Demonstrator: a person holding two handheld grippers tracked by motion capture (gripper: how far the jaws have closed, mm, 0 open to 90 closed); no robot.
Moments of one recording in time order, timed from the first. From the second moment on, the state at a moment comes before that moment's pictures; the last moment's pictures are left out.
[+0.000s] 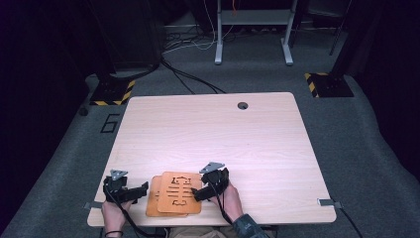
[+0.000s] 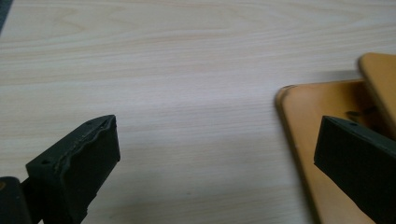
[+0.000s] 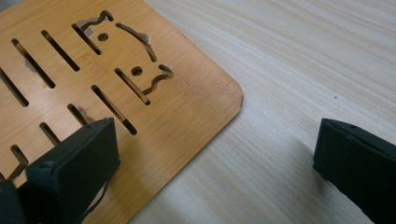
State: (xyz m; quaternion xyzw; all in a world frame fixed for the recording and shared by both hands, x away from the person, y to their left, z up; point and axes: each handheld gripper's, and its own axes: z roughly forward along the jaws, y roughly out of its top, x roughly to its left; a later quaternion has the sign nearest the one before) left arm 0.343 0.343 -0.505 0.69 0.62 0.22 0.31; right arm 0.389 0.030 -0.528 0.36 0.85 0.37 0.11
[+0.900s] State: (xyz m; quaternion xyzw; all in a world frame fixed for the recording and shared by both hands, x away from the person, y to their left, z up) left arm 0.339 0.283 -0.499 0.73 0.56 0.14 0.35; right arm 0.389 0.030 -0.528 0.36 0.85 0.37 0.11
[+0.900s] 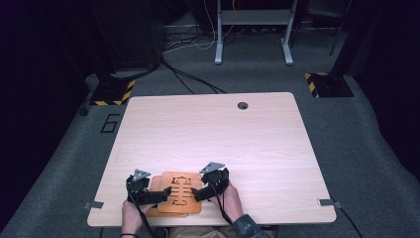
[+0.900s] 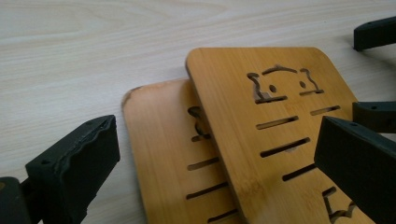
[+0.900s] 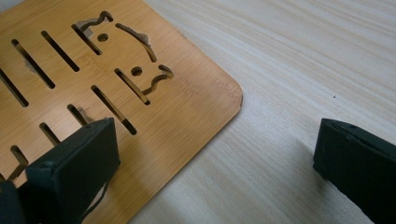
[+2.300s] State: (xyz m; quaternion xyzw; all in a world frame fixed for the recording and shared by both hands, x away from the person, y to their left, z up) left arm 0.345 0.259 -0.507 0.76 0.54 0.09 0.36; right arm 0.388 0.030 -0.528 0.37 0.84 0.37 0.11
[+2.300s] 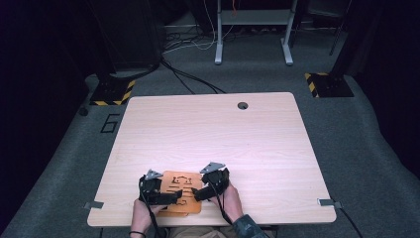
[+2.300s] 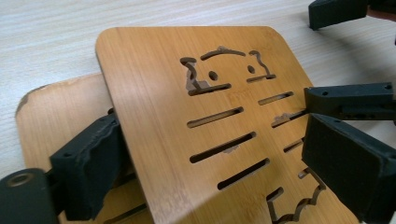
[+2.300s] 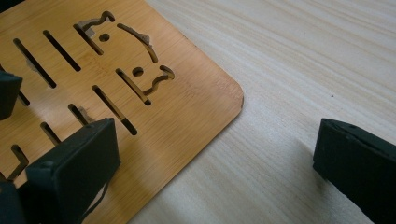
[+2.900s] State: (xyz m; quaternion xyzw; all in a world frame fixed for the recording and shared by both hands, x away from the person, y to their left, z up) left arm 0.340 0.263 -0.491 0.74 0.54 0.08 0.39; right arm 0.389 0.026 -0.528 0.38 0.84 0.38 0.10
